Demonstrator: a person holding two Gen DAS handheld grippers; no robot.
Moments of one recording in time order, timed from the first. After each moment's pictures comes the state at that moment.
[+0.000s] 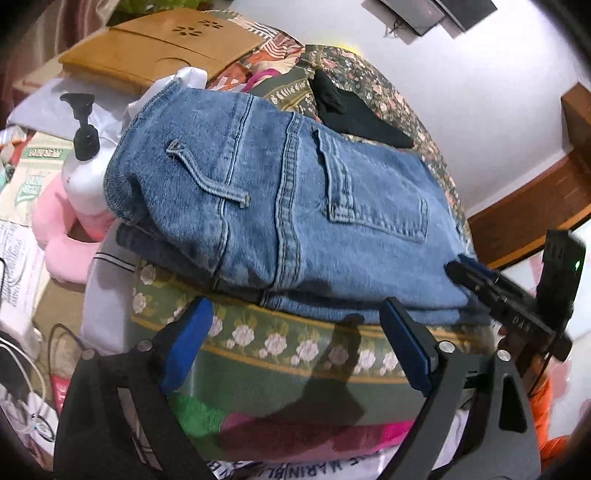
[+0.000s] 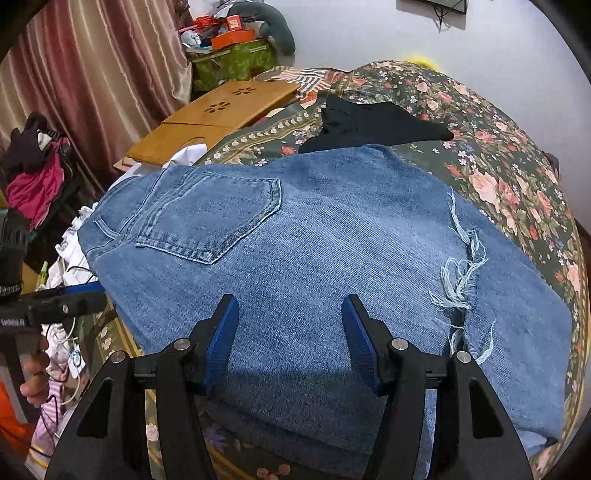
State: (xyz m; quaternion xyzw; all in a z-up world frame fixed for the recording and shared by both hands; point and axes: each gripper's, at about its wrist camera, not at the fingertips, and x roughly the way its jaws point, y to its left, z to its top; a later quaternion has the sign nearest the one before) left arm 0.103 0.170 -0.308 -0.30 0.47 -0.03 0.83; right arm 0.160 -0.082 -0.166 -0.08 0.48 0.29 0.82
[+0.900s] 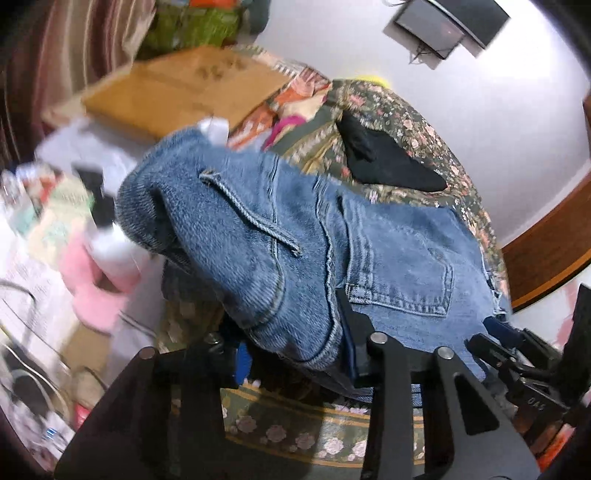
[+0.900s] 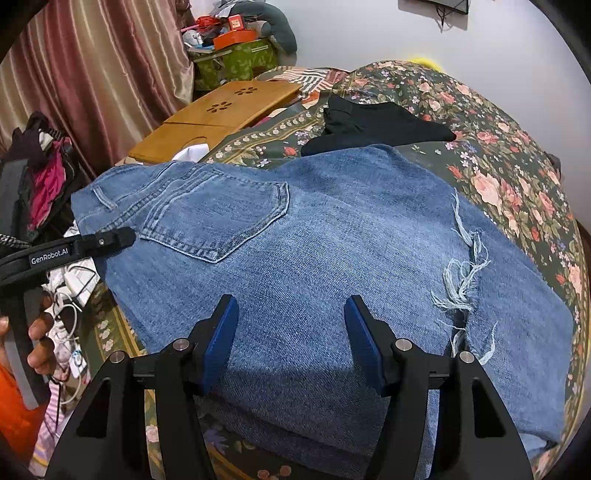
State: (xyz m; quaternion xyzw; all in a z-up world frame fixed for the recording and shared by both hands) left arm 0.145 0.170 -0.282 -0.24 0.43 0.07 0.87; right arm 0.161 -0.080 -0.167 -0.08 0.49 0.29 0.82
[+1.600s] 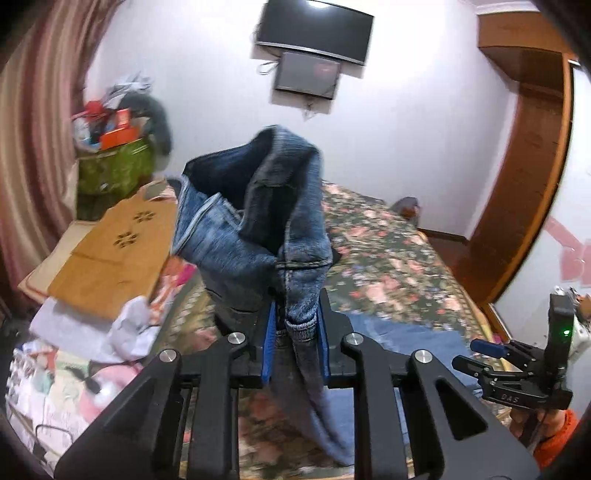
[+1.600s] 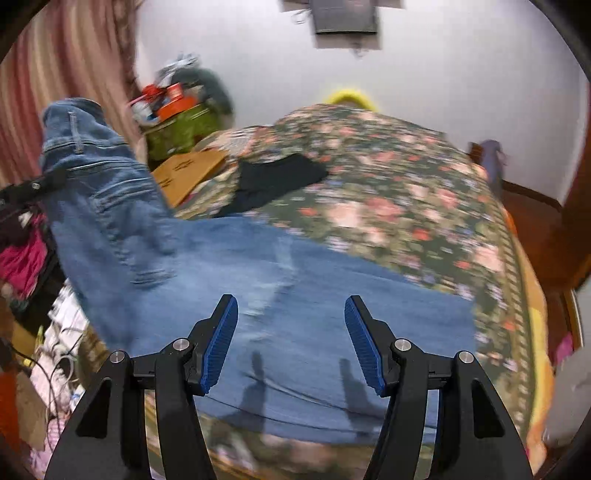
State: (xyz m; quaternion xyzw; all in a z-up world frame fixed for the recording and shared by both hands) left arm 0.190 0.035 -0.113 -0.08 0.29 -0.02 0.95; right arm 0.172 -0.245 -0.106 0.01 0.42 0.20 0.88
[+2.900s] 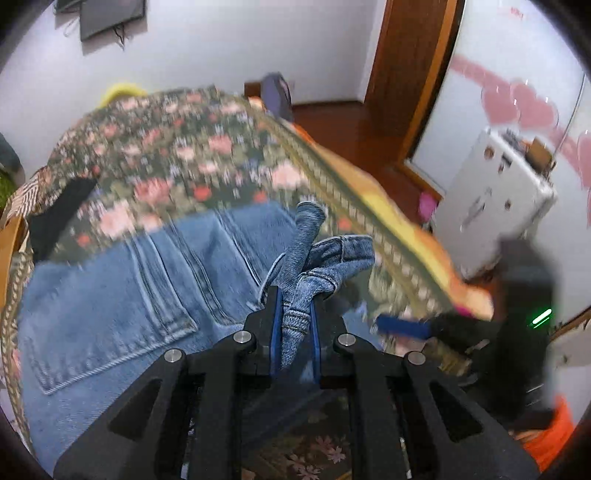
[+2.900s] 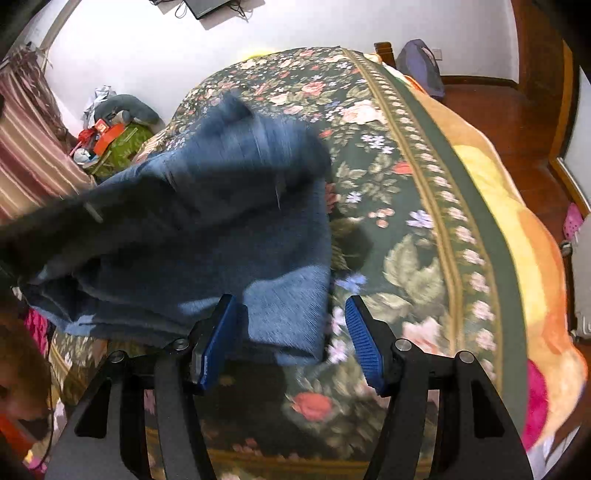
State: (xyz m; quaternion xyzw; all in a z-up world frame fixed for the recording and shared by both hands) left arm 0.251 -0.297 -0.236 0.08 0.46 -0.24 0.85; right arm 0.149 -0.408 -0.205 0.15 0.50 0.13 0.84
